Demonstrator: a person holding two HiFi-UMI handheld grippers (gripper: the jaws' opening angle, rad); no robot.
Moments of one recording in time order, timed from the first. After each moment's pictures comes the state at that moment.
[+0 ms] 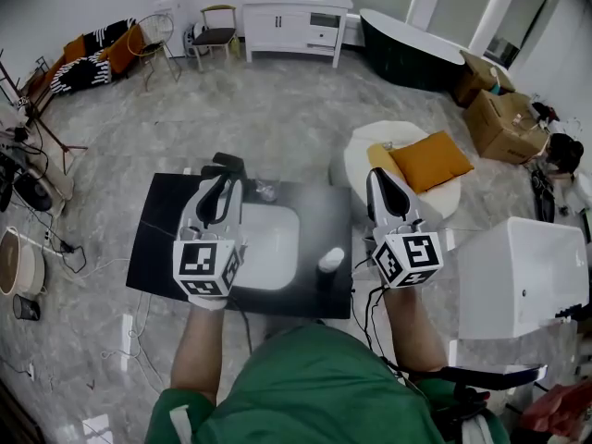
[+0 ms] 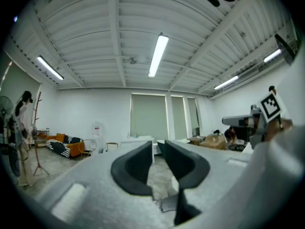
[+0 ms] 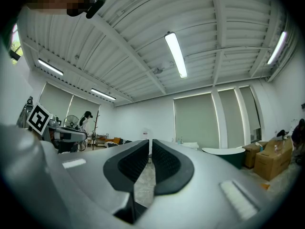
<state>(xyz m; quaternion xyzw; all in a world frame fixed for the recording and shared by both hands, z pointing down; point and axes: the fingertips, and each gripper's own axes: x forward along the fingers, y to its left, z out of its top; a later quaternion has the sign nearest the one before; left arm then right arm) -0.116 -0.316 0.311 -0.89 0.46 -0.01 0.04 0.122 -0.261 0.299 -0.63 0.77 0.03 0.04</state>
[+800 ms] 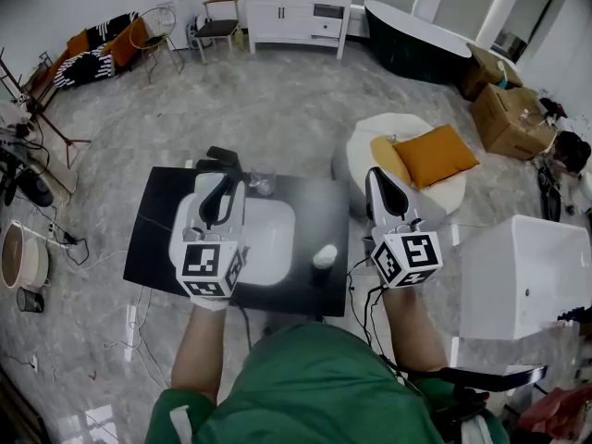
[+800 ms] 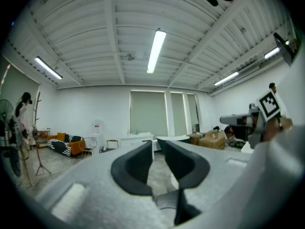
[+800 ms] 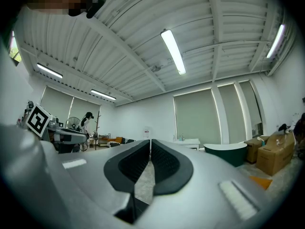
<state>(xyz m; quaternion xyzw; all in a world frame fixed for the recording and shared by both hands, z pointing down) -0.086 -0.313 0.332 -0.89 0.46 -0.03 0.03 0.145 -0.266 0.321 -0.62 0.78 0.01 0.04</state>
